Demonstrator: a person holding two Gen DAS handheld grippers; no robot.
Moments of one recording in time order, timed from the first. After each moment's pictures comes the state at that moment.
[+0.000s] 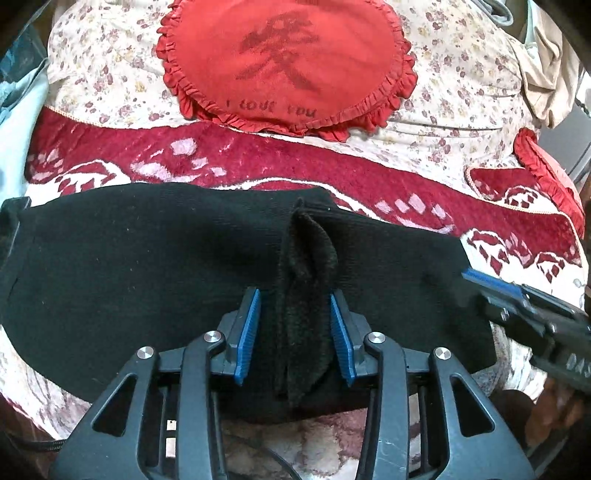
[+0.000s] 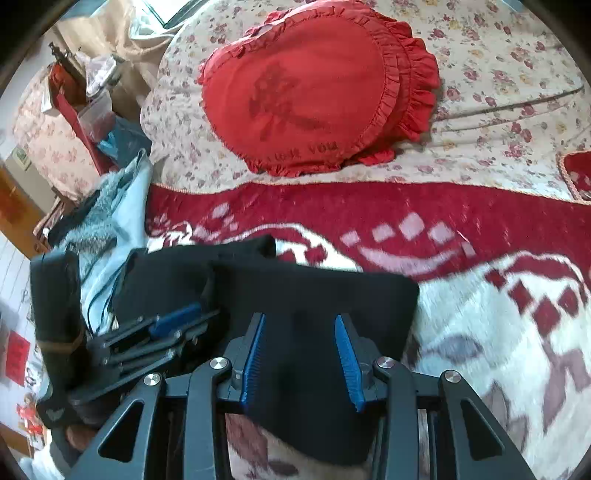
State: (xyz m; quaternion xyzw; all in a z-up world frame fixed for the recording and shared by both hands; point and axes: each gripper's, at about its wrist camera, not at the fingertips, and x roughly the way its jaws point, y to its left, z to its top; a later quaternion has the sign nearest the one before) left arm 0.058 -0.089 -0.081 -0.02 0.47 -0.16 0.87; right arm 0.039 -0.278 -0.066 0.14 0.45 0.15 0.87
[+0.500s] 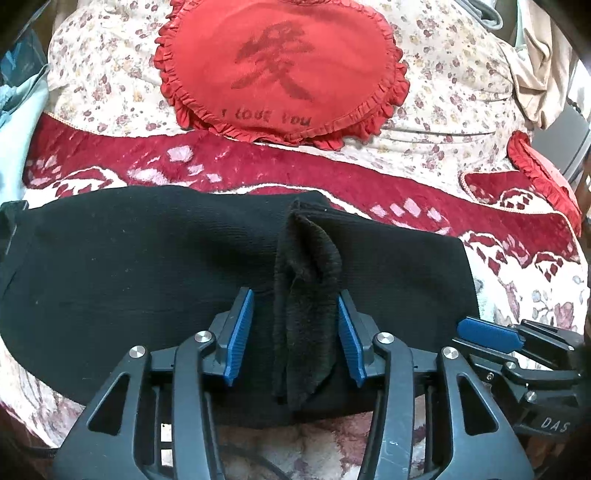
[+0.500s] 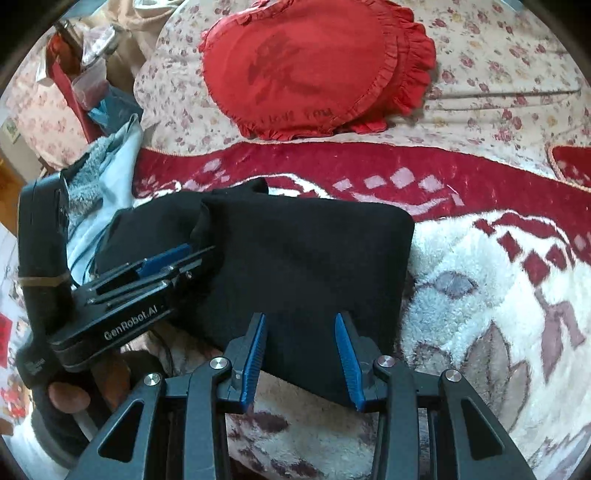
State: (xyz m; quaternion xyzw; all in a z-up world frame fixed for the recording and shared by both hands) left arm 0.053 -0.088 -0.085 -0.03 0.44 -0.17 0.88; right arm 0.009 -0.266 -0.083 0.11 0.48 0.13 0.86
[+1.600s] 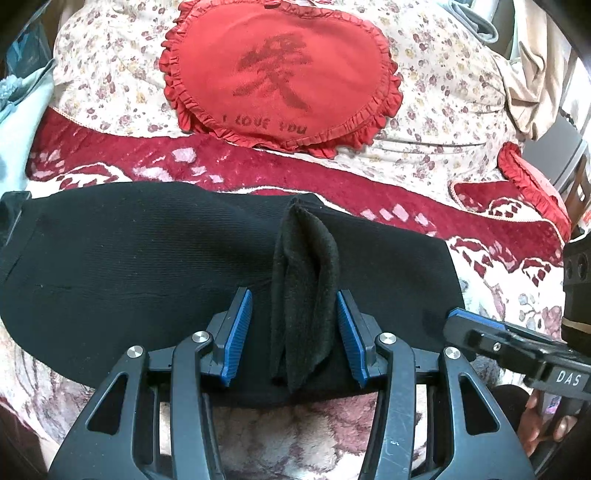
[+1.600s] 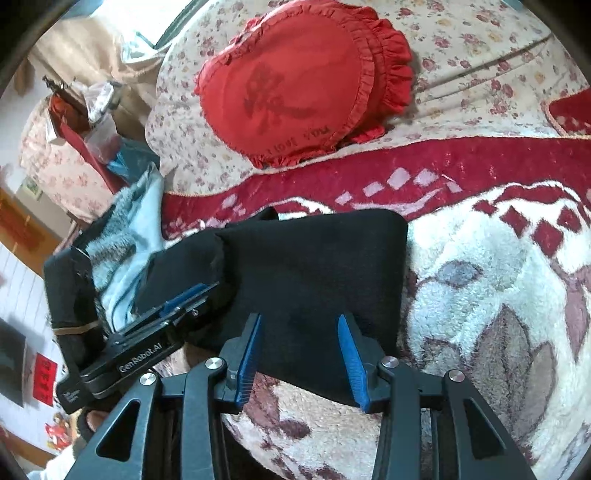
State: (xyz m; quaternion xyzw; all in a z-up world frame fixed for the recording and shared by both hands) left arm 0.040 -0.081 -0.080 -0.05 0.43 -0.18 0.88; right arm 0.003 -0.291 -0.084 0.21 0.45 0.16 0.85
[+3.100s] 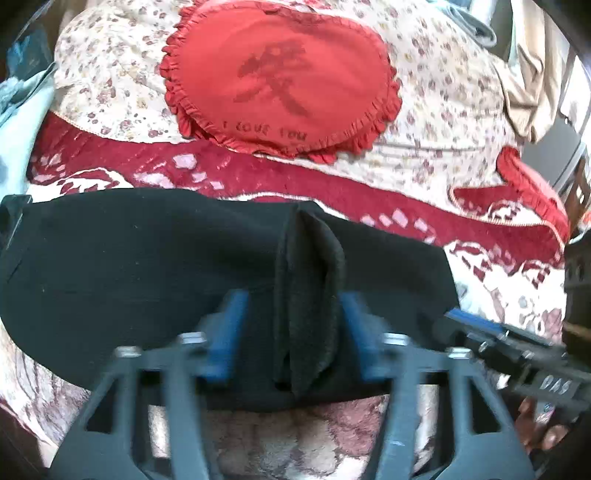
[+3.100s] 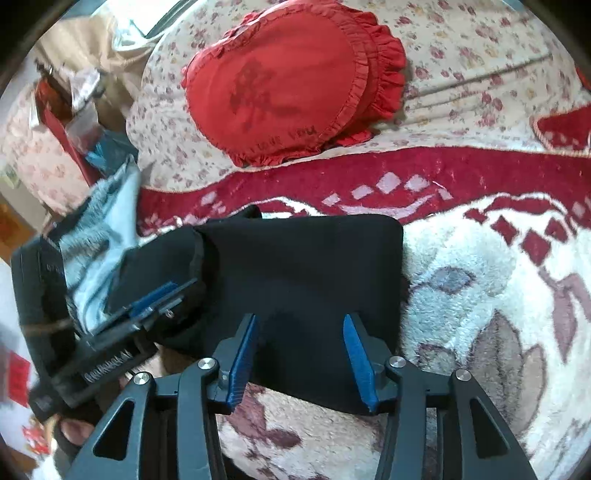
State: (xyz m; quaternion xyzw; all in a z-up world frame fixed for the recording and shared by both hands) left arm 0.041 -0.081 -0.080 -0.05 0.43 -0.18 0.88; right arm 0.006 -0.284 -0.085 0.19 0.45 0.12 0.87
